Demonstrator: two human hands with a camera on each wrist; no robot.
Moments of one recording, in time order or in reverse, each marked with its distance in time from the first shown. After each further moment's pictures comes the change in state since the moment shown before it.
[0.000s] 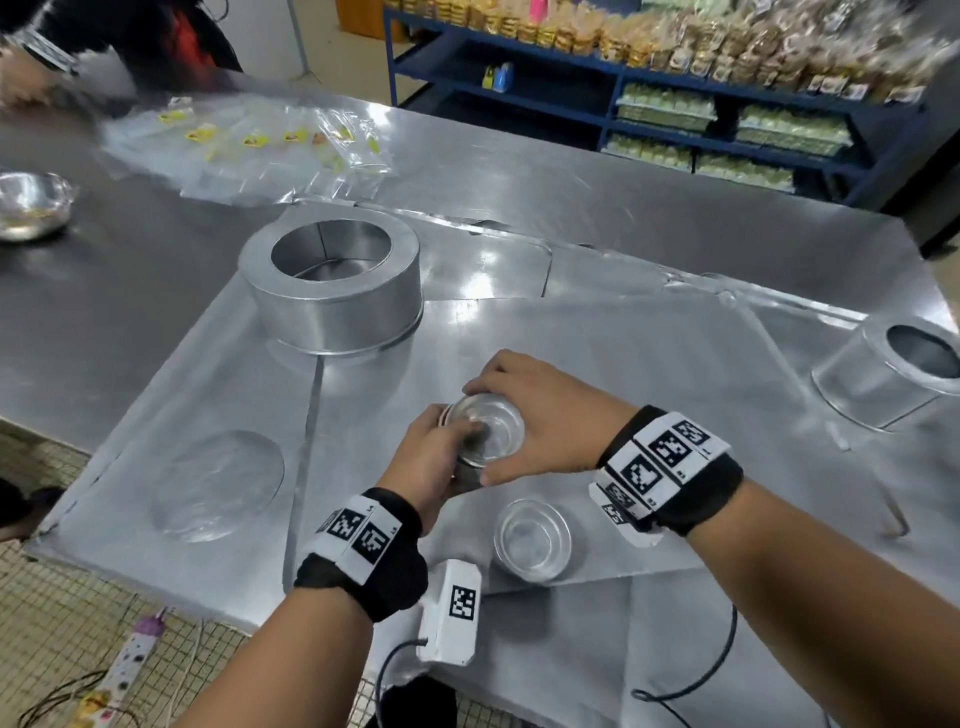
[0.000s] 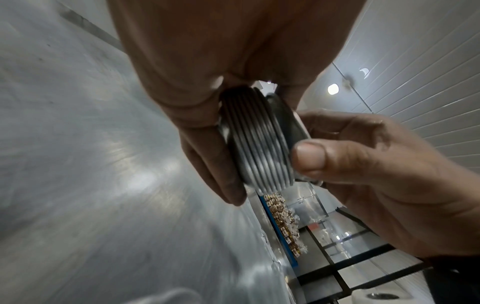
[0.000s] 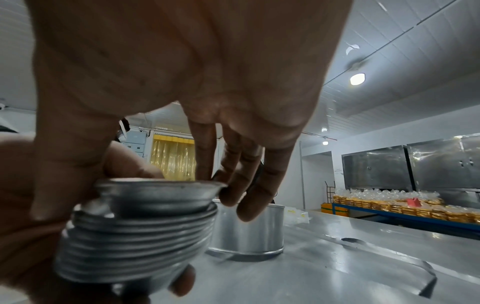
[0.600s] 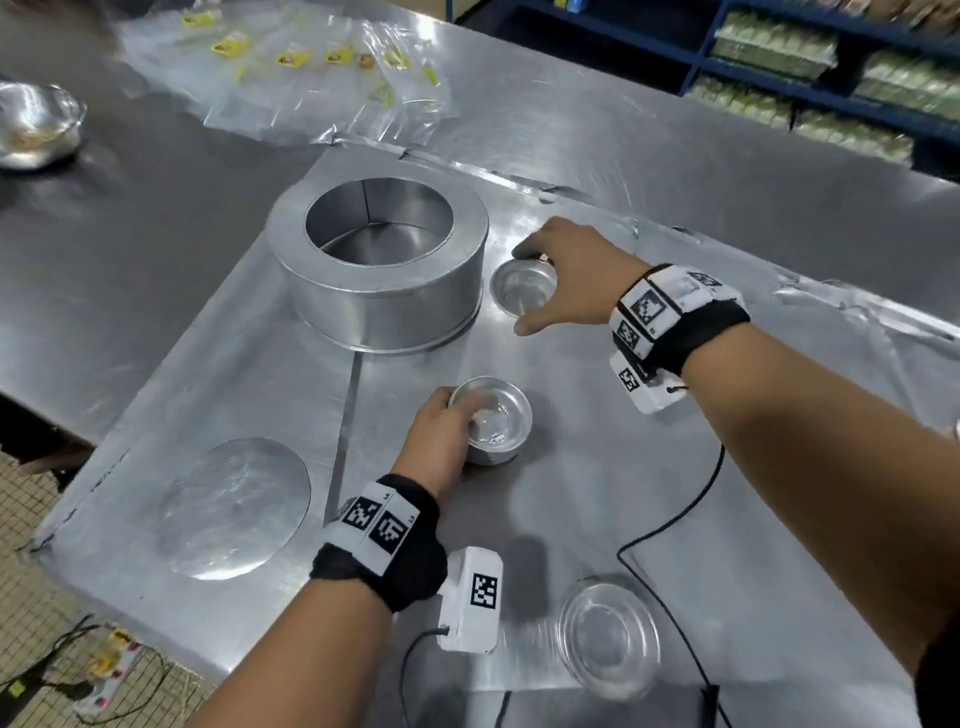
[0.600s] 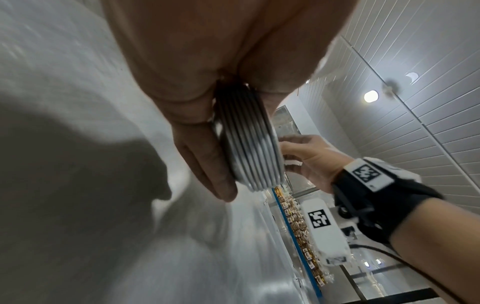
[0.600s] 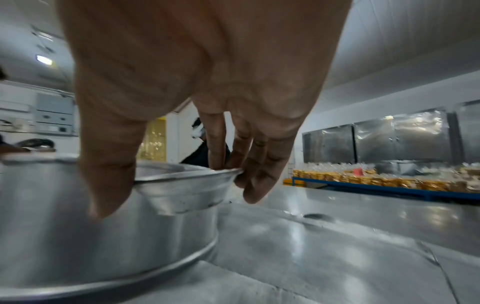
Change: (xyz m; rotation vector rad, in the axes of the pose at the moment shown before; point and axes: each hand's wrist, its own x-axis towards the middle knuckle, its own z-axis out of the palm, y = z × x) left_hand 0.098 0.013 -0.049 -0.135 0.191 -0.063; right_hand 0.200 0.086 -0.044 -0.123 0.045 0.182
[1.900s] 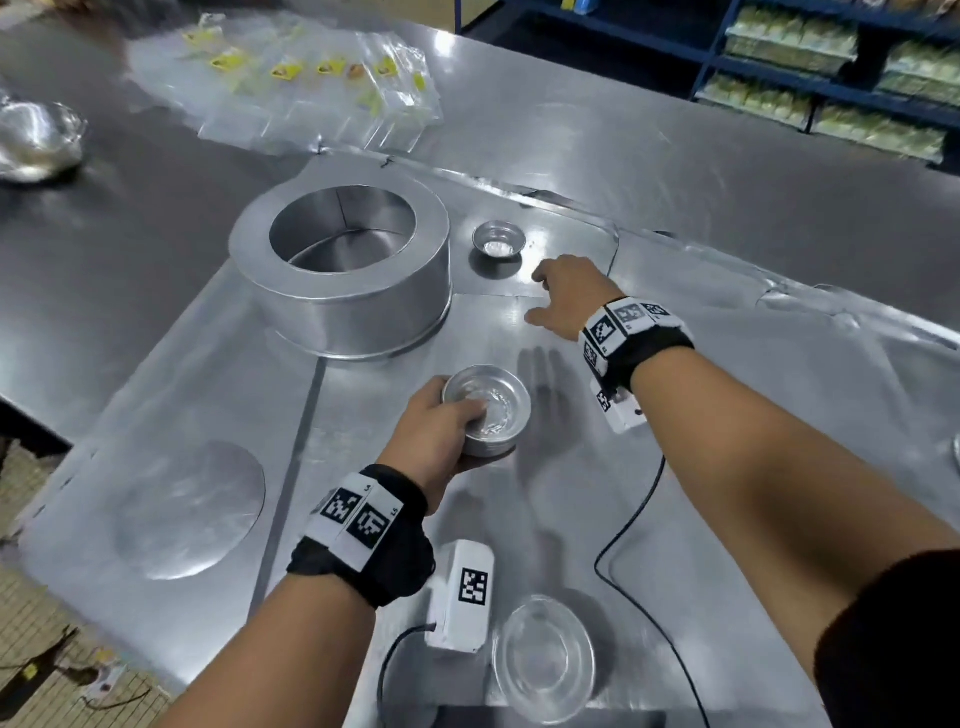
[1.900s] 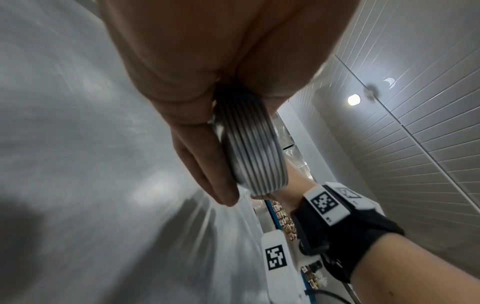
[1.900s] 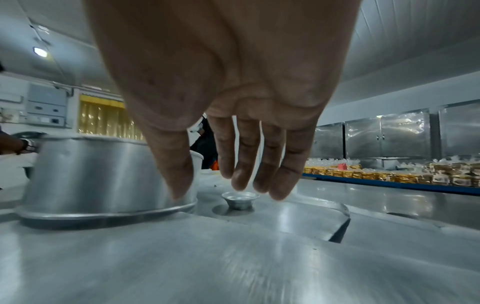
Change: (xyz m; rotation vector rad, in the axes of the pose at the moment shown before) left_hand -0.014 0.013 0.053 -0.020 -0.029 0.010; right_hand 0.019 0.076 0.039 -0.033 0.002 0.170
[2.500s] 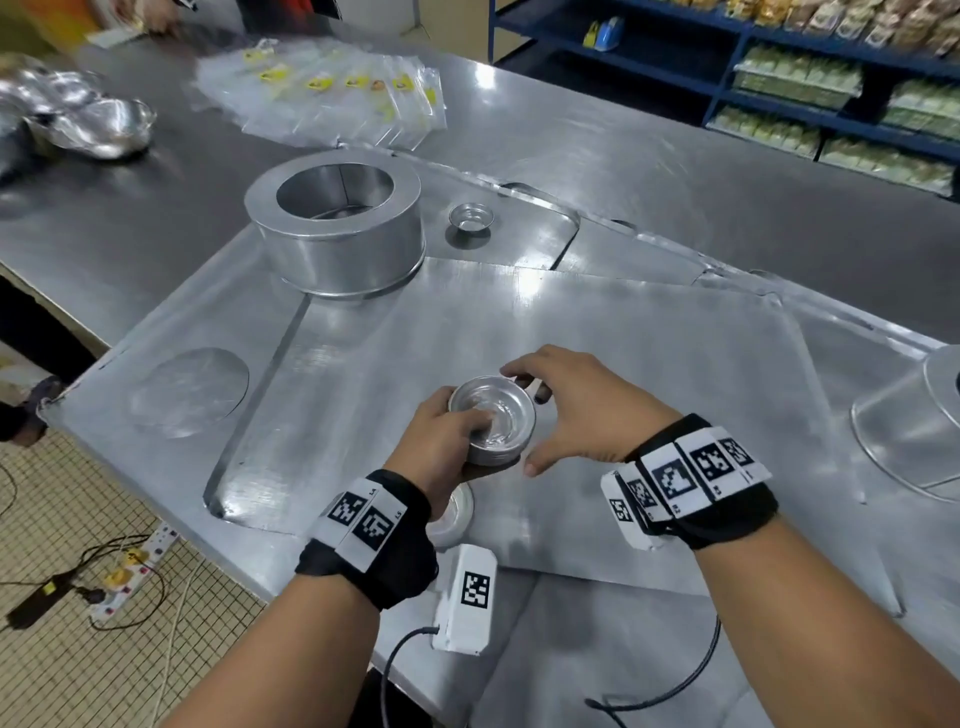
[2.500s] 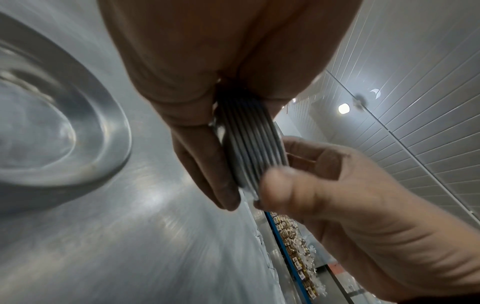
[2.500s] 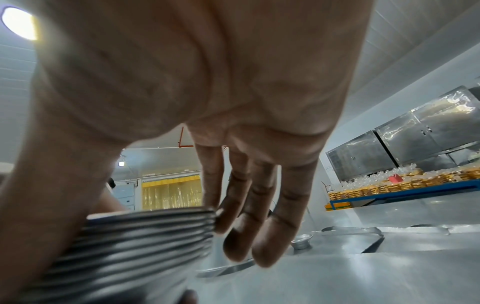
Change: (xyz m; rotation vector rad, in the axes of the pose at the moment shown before) left_hand -0.115 -0.082 0.084 -0.048 0.035 0.059; right_hand -0.264 0.038 -0.015 0.253 -0.198 -0.351
